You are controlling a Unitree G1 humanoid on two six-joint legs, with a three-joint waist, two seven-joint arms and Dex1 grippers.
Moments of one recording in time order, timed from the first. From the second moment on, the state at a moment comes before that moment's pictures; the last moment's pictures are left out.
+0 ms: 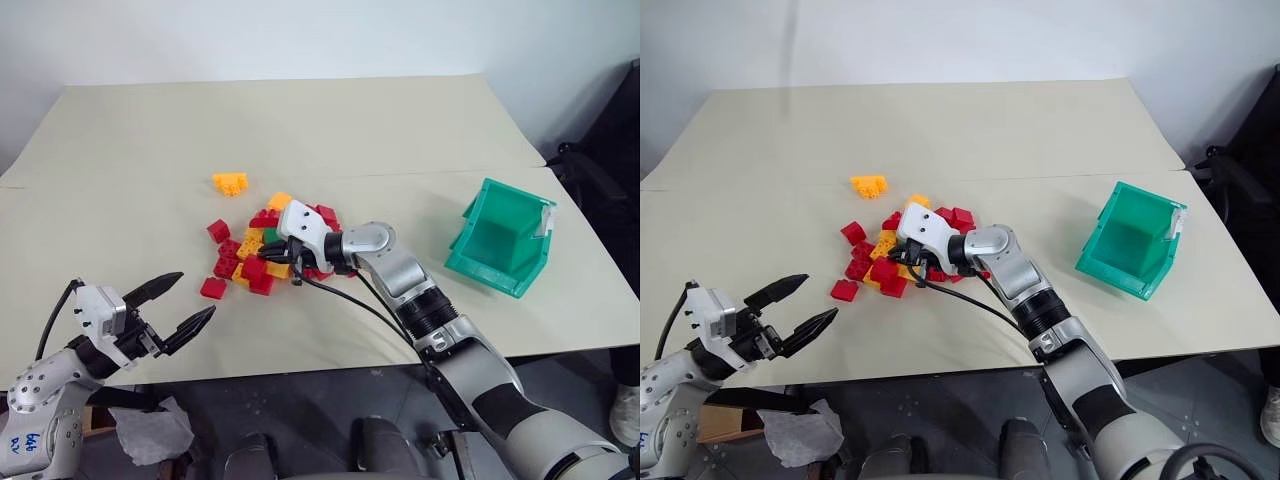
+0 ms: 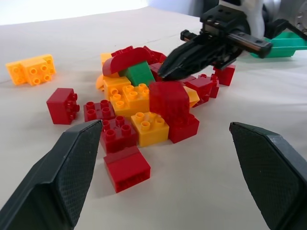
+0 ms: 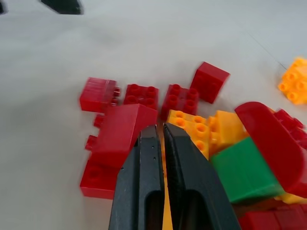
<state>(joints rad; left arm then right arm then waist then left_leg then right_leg) 0.16 0.57 0.41 -0.19 -0.58 0.07 -0.89 -0.95 -0.08 0.32 0.58 0.00 0.16 0.91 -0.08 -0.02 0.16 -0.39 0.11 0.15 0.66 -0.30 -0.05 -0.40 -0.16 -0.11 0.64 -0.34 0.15</state>
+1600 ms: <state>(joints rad) 0.06 0.62 0.41 -0.07 -0.58 0.03 -0.99 -0.46 -0.59 -0.11 0.12 0.41 0.14 1.12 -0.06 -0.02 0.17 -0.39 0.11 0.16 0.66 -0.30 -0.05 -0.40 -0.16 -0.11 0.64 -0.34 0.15</state>
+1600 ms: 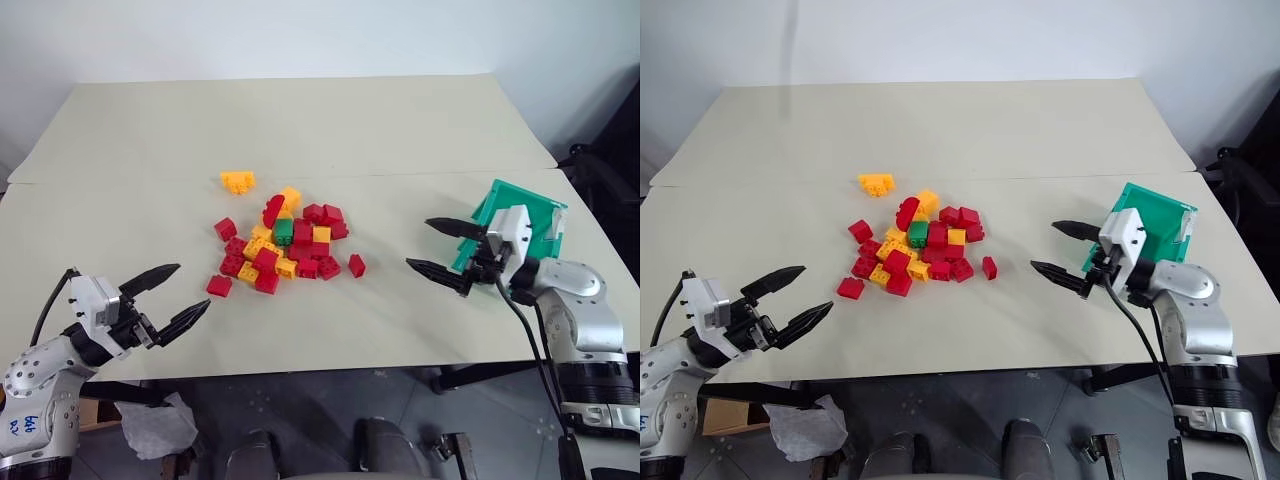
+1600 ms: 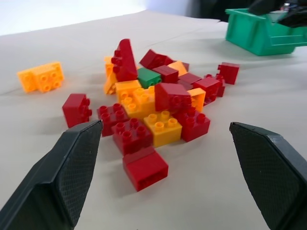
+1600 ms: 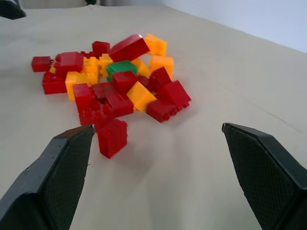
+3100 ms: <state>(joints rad) 0.09 0.58 0.40 -0.19 -0.59 0.09 -0.89 -1.33 -0.01 0.23 1.26 -0.10 -0.03 0.89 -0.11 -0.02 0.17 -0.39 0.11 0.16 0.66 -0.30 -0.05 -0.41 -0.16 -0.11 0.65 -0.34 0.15</state>
